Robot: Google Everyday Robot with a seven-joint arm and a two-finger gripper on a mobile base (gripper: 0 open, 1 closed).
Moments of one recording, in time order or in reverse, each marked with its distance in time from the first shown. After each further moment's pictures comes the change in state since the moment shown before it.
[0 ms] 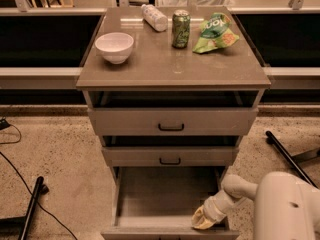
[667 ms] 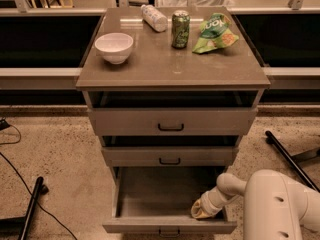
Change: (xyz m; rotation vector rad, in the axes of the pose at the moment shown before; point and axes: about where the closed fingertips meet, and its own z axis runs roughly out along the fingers) arm 0.032 -0.056 0.015 0.134 0.140 -0.091
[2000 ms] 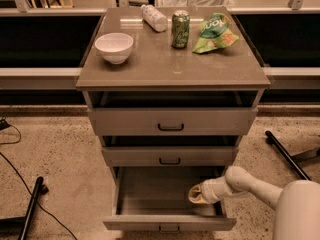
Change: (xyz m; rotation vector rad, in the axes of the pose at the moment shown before) arm -0.056 -0.048 -0.073 0.245 -0.136 -0.072
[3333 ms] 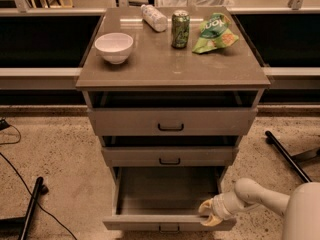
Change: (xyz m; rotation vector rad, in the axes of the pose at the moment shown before) arm 0.029 0.075 -0.016 -0.115 0.069 0.101
